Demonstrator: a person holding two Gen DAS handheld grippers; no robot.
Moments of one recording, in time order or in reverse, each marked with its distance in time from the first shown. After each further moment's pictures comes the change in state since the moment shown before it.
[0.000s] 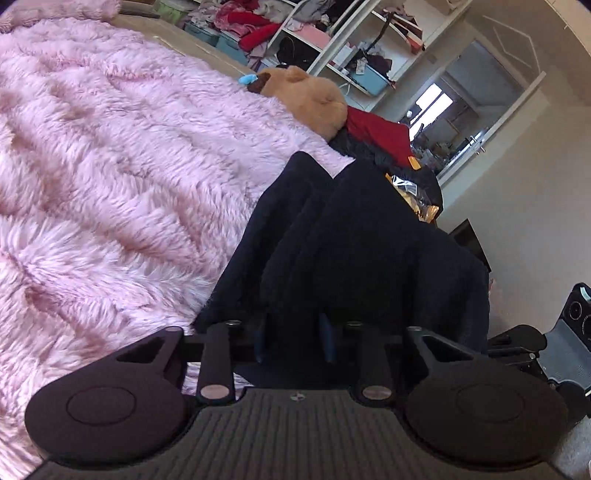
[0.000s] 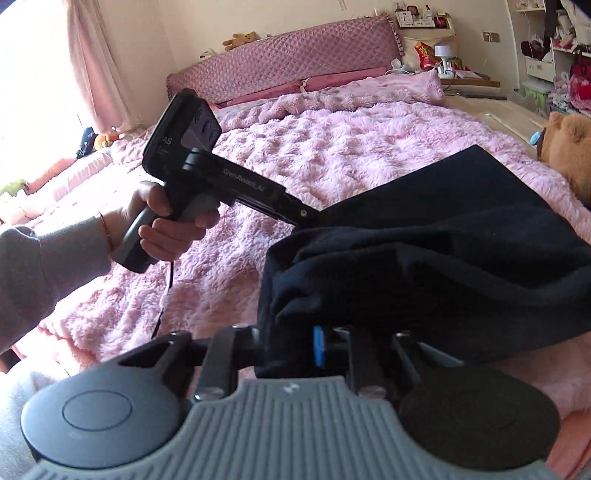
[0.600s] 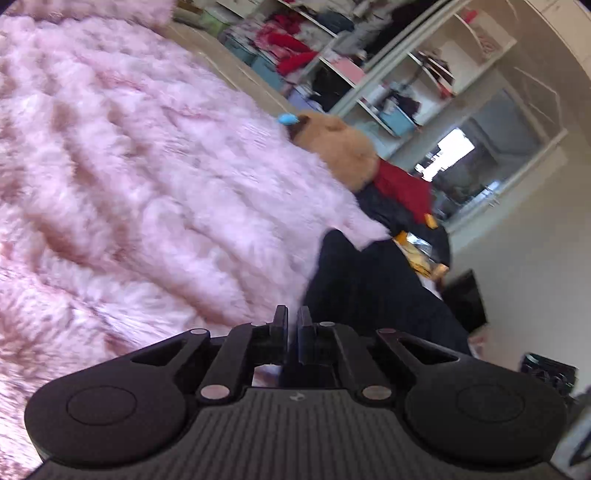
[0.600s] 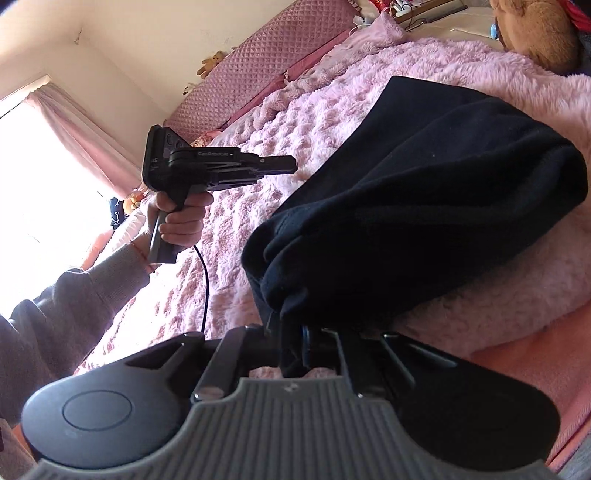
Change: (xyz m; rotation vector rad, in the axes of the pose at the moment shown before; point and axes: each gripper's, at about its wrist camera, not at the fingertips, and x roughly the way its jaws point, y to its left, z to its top) left arm -0.050 0.032 0.029 -0.143 -0.052 -0.057; right arm -0.036 -0.041 -0.023 0.325 0.039 0.169
